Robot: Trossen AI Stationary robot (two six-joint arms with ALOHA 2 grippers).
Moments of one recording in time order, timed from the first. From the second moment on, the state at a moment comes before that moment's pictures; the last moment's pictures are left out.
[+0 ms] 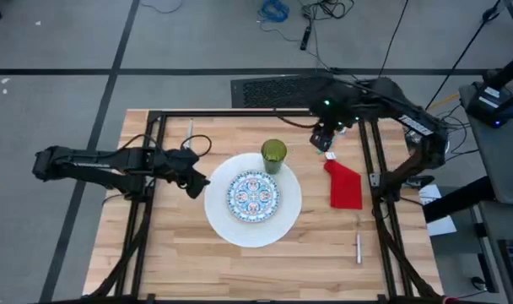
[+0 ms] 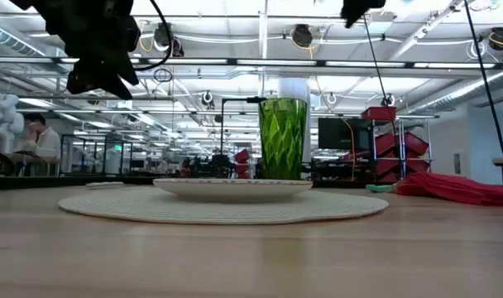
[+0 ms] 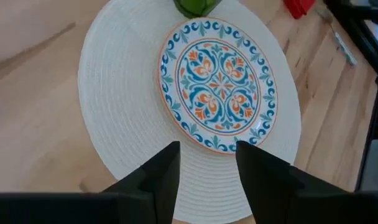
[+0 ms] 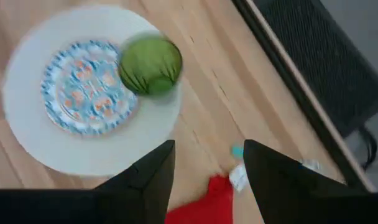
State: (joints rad) left arm 0.02 0.85 0.68 -0.62 -0.02 -0.78; right arm -0.30 1.51 1.93 -1.57 0.14 0.23
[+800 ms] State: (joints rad) left arm 0.02 0.85 0.68 -0.61 -0.09 -0.51; right arm -0.69 1.35 1.17 -1.25 0.08 0.67
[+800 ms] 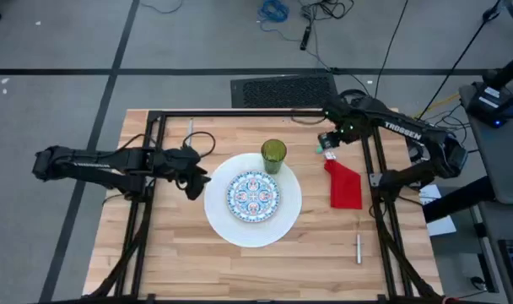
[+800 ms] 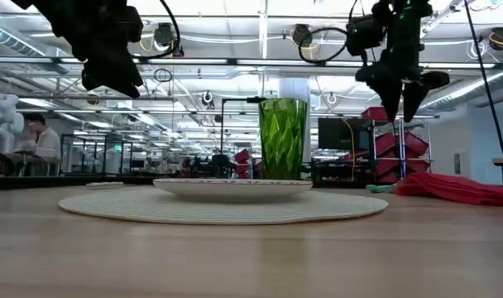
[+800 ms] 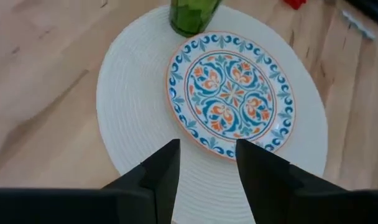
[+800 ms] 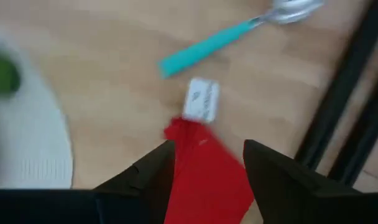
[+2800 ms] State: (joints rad) left arm 0.02 0.85 0.68 -0.61 -0.17 -0.25; right arm -0.93 1.67 1.17 -1.02 0.02 1.06
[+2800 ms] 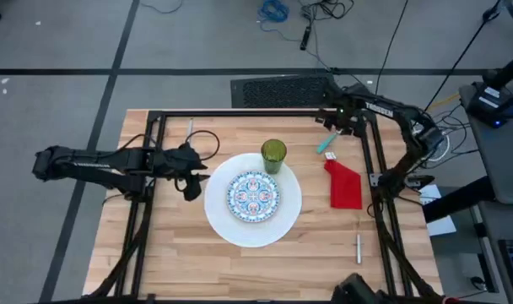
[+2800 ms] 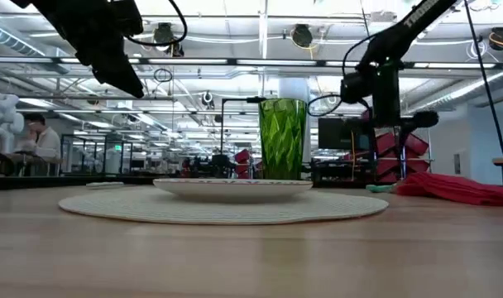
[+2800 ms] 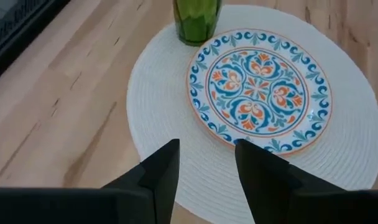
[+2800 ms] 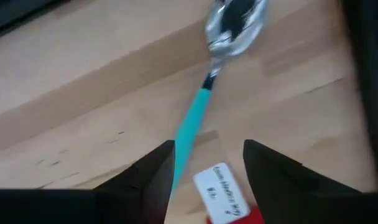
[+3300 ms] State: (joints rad) left arm 0.02 0.85 0.68 -0.61 -0.17 -0.31; right arm -0.95 1.84 1.17 -0.96 0.01 1.05
